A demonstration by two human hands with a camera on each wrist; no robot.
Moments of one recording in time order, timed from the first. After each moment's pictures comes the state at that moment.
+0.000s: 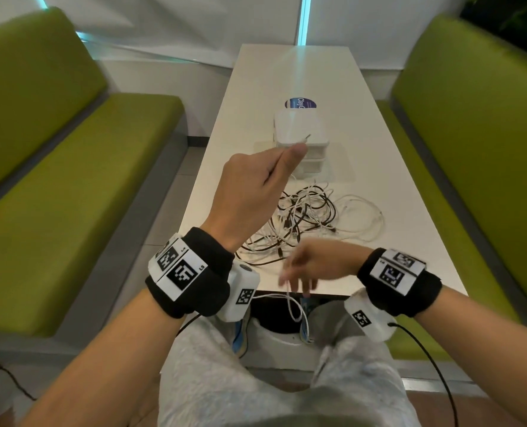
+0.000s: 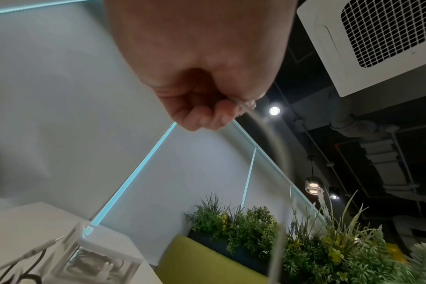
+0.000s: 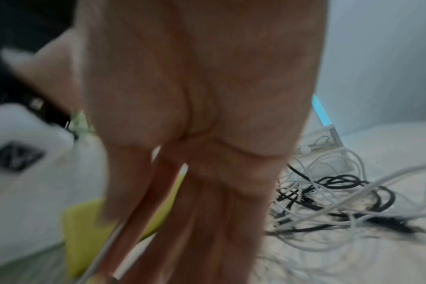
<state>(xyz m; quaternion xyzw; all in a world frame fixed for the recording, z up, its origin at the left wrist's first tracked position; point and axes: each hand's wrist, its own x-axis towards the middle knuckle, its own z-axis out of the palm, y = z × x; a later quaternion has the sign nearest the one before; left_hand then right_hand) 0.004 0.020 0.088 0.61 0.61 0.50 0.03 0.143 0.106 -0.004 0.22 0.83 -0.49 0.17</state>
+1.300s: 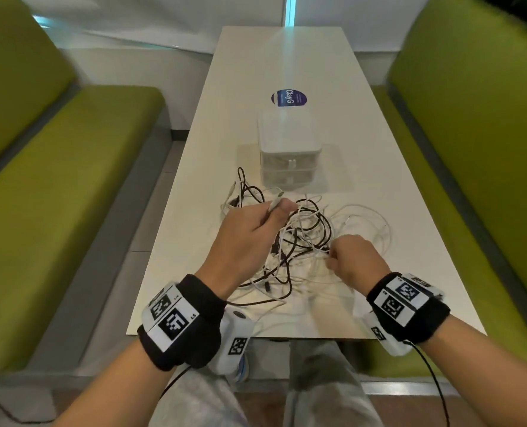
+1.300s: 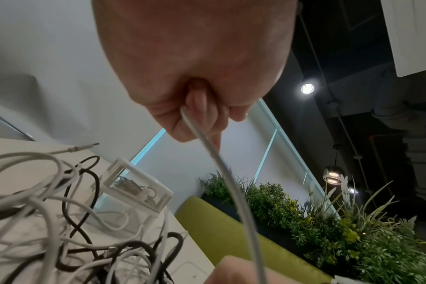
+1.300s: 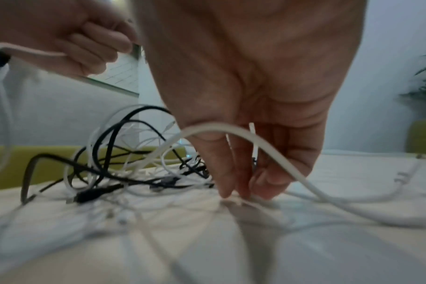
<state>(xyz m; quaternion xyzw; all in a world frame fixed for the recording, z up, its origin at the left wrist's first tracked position) -0.010 0.085 0.025 0.55 0.65 0.46 0.25 0.165 0.207 -0.072 0.50 0.85 -0.15 0.07</state>
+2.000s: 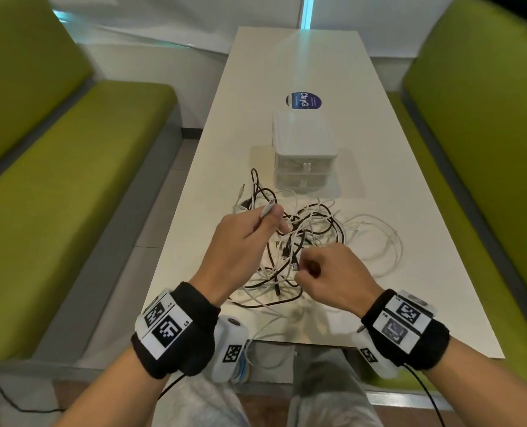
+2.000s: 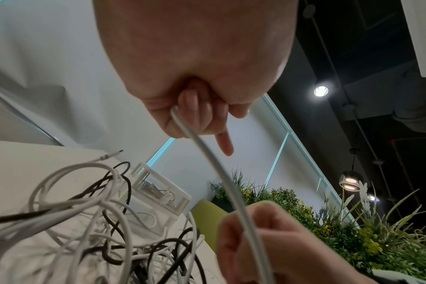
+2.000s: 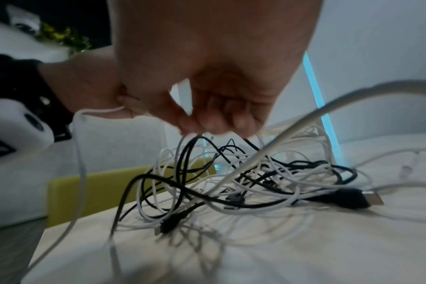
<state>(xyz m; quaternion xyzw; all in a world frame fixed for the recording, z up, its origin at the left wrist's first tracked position) -0.034 0.070 0.012 0.52 0.66 0.49 0.24 0.132 0.155 -0.026 0.34 0.90 -0.26 -0.07</state>
